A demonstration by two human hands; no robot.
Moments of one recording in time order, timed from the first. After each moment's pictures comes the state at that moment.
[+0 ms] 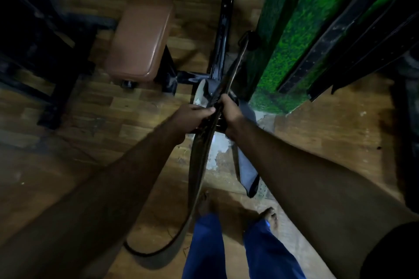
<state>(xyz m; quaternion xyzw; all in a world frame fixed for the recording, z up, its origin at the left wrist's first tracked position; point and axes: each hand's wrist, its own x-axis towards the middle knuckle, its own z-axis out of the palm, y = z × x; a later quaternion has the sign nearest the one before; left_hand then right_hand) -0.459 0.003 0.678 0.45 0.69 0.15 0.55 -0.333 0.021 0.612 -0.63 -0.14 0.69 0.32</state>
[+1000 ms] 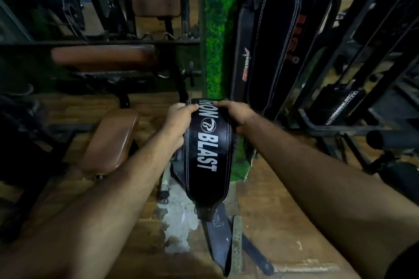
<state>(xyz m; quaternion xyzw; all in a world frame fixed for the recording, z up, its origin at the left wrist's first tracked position) -0.276 0.036 0.937 0.37 0.56 0.44 0.59 -0.118 0.031 0.931 -0.59 -0.29 0.61 0.45</state>
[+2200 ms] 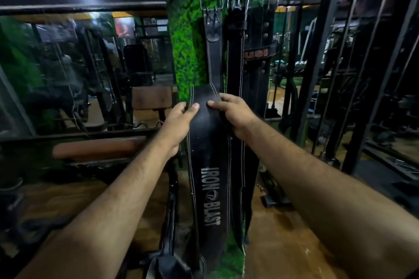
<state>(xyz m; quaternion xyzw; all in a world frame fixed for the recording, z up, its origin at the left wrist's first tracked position) -0.209 0.058 1.141 0.61 0.34 0.51 0.50 -0.045 0.028 1.160 -0.41 -0.50 0.47 0.60</state>
